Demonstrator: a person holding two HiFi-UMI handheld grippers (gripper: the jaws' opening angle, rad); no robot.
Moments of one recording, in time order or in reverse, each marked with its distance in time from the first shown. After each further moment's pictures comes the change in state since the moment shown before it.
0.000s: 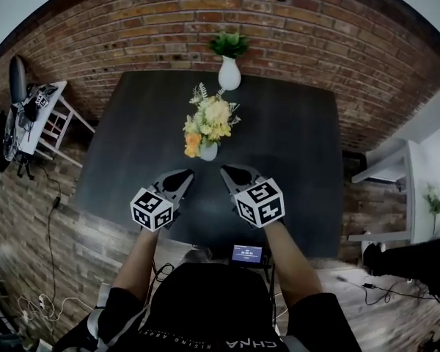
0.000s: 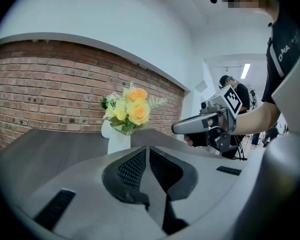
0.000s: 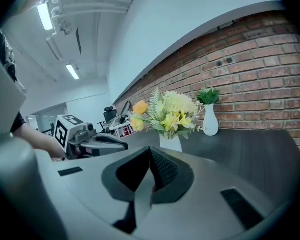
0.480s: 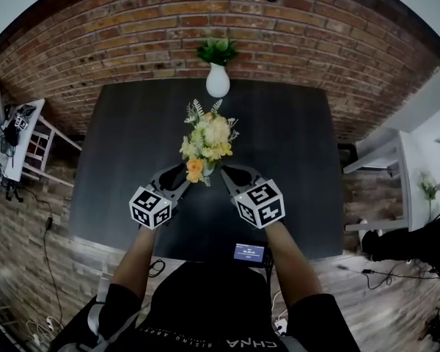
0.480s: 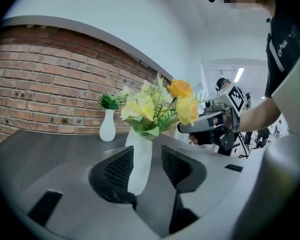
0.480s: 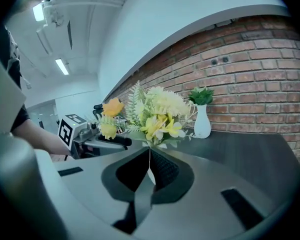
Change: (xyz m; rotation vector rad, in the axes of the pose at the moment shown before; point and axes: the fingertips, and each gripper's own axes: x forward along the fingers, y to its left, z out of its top) left arm 0.047 0.069 0.008 0.012 0.000 -0.094; right arm 0.042 -0.043 0.017 0.017 0.021 -0.116
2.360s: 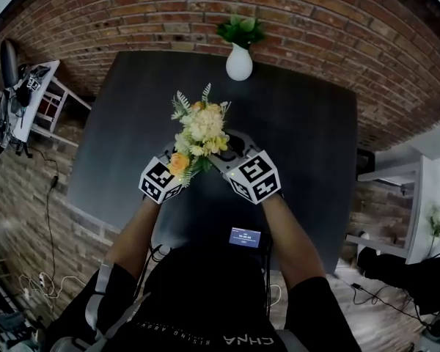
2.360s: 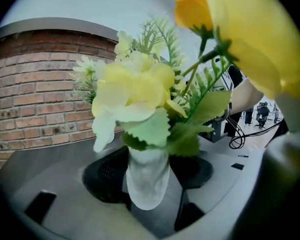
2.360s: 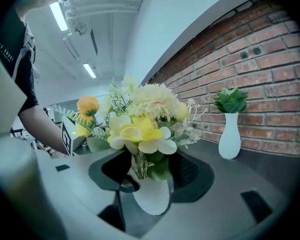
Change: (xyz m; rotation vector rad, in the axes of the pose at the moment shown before) left arm 0.071 0.016 -0.003 0.164 0.121 0.012; right arm 0.074 -0.017 0.033 -0.161 -0.074 0.278
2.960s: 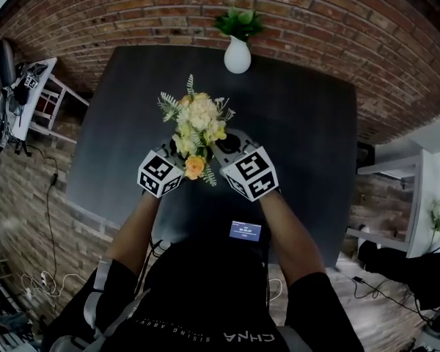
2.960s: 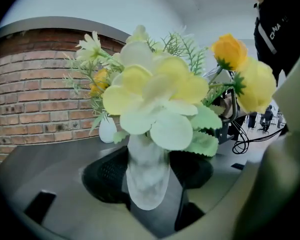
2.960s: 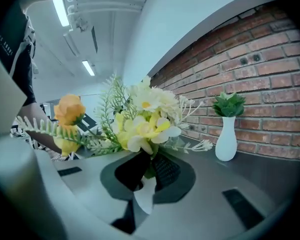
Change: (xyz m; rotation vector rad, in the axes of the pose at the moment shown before) left arm -0.002 0.006 0.001 -0.037 -0.025 0.028; right arm -0.001 0.004 0.003 -0.016 -0.004 -0.039
